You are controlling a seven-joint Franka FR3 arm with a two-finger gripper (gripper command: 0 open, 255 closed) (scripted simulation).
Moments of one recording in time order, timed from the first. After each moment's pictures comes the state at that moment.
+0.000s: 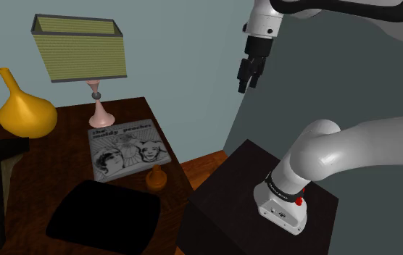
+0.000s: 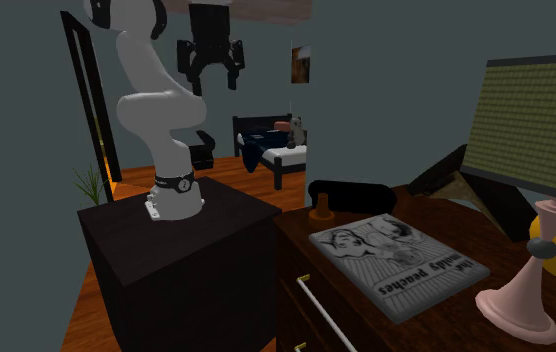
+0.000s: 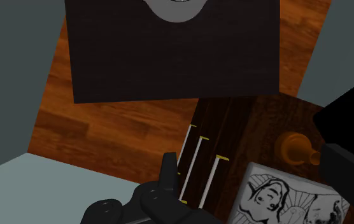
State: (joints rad) arm -0.01 -0.76 -0.05 -2.41 0.07 1.48 -0.08
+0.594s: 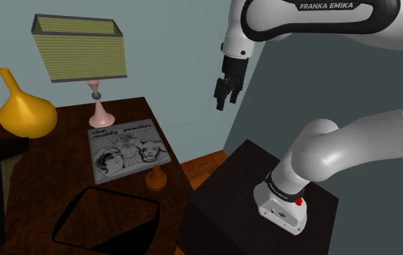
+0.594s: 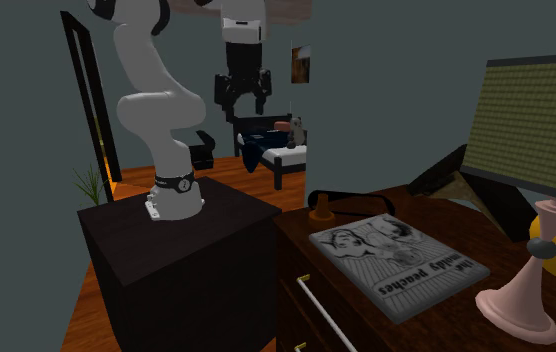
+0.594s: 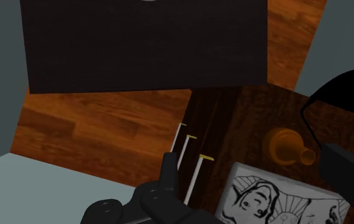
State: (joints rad) arm 0.04 -0.66 0.05 -2.51 0.16 1.67 0.00
